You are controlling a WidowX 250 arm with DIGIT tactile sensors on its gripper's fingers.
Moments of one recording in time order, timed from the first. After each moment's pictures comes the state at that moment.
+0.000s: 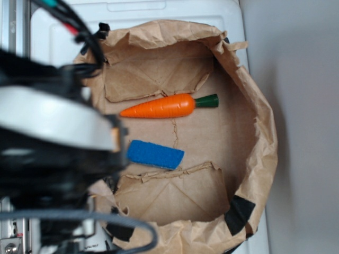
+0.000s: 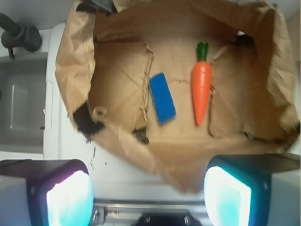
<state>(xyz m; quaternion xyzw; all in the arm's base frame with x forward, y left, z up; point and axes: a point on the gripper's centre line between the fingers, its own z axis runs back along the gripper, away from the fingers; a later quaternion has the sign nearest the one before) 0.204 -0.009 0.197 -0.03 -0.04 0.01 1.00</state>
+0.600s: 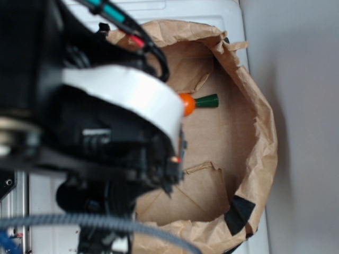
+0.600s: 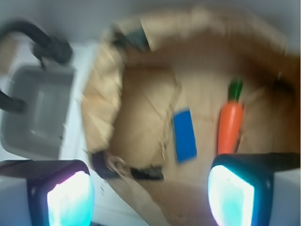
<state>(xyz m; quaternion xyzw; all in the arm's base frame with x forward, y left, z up) 0.234 -0.028 0.218 -0.08 -0.10 -0.08 0.99</state>
